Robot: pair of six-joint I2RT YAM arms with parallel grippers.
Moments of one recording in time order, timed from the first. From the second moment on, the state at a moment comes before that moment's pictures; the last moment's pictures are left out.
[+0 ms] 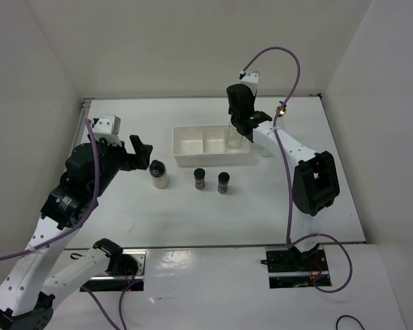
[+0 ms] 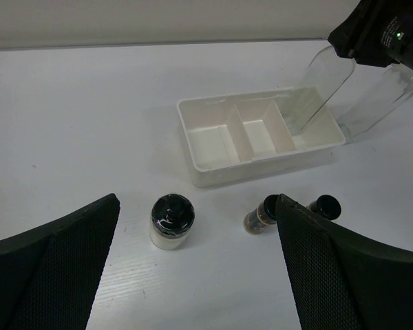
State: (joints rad) left arm -0.45 0.76 1.06 -0.50 -0.18 -0.24; right arm 0.48 1.84 1.57 -0.13 0.62 0.30
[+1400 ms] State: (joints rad) left arm -0.45 0.65 1.06 -0.50 -0.14 -0.29; right arm 0.58 1.47 1.54 -0.26 0.58 0.34
